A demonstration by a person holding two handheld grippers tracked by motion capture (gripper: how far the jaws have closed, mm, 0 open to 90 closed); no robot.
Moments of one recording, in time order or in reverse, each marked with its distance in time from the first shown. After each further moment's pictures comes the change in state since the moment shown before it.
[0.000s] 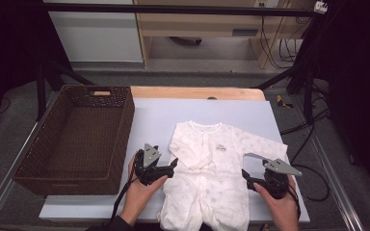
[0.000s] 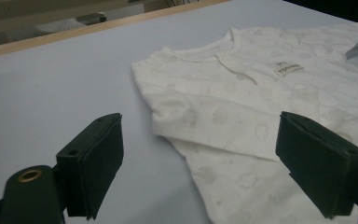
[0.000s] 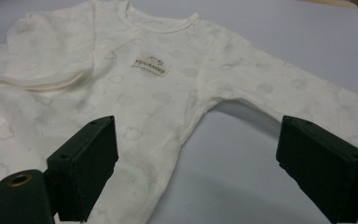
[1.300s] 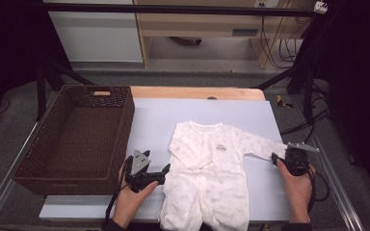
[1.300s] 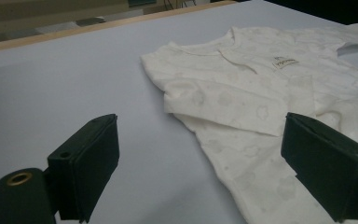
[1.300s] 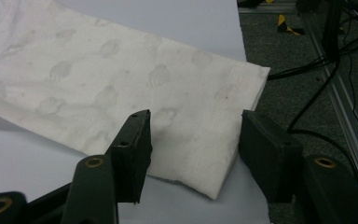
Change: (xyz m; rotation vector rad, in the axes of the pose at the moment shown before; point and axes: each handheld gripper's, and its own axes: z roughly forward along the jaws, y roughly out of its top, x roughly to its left) left arm 0.010 -0.013 -0.021 -0.025 -0.016 -0.014; right arm -0.103 0.001 0.034 0.204 -0.297 0.237
